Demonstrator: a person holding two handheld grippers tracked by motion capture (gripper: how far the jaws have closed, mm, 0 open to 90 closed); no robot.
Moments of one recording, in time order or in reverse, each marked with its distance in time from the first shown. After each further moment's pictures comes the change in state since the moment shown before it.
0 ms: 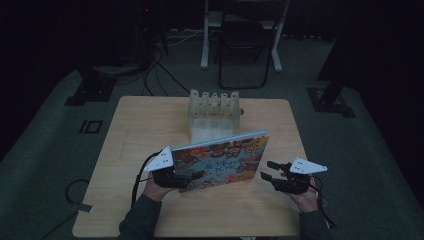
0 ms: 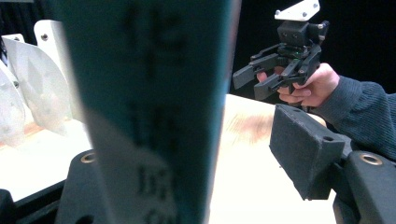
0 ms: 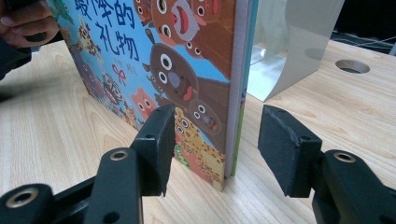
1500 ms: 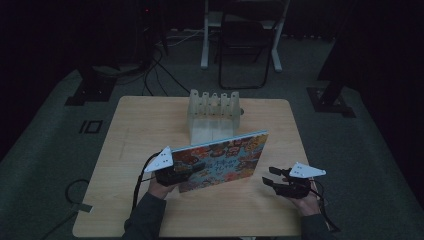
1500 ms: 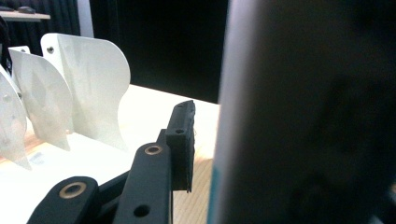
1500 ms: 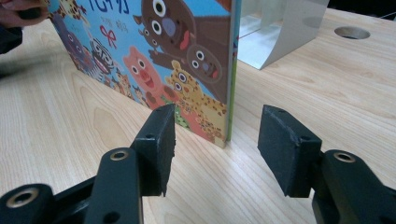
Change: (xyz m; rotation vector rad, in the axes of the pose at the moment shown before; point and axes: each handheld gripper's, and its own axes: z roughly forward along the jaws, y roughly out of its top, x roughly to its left) left arm 0.007 -0.012 0.008 -0.097 -0.008 -0.007; right arm -0.003 -0.023 -0.001 0.067 -0.021 0.024
